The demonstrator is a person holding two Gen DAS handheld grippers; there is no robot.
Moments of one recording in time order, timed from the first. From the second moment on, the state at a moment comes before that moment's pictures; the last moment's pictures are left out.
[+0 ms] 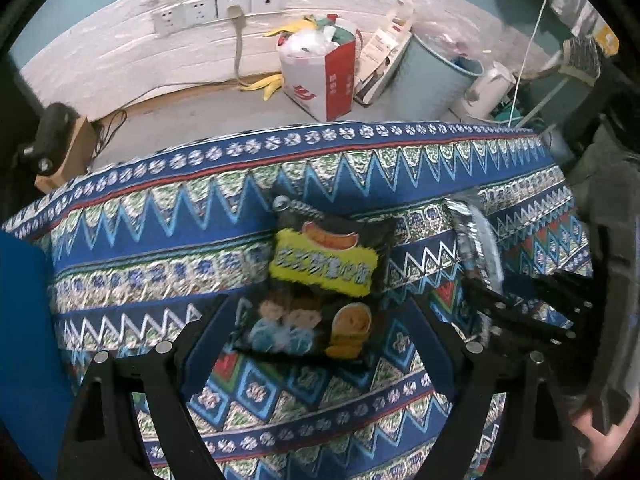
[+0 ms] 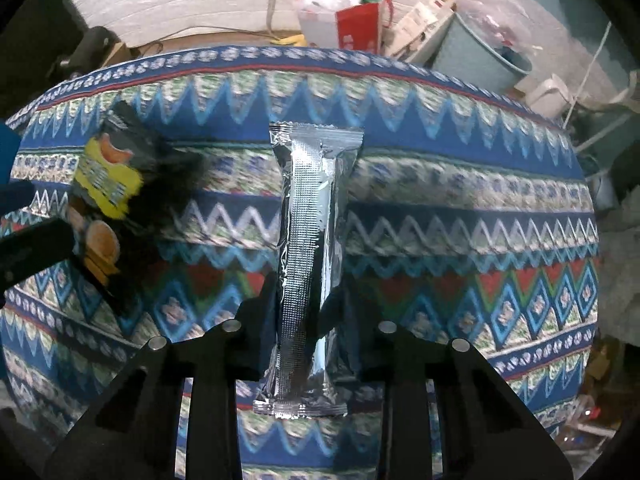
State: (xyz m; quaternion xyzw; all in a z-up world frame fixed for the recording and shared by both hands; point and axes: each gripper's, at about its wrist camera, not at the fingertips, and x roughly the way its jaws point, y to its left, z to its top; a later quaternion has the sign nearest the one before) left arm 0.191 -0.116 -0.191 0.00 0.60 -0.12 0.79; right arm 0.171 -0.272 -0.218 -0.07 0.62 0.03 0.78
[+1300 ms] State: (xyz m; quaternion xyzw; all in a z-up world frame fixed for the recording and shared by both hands) left arm 0.160 -0.109 -0.169 0.06 0.56 -0.07 0.82; right arm 0.159 -0.268 -0.173 -0.07 0.57 0.06 0.81
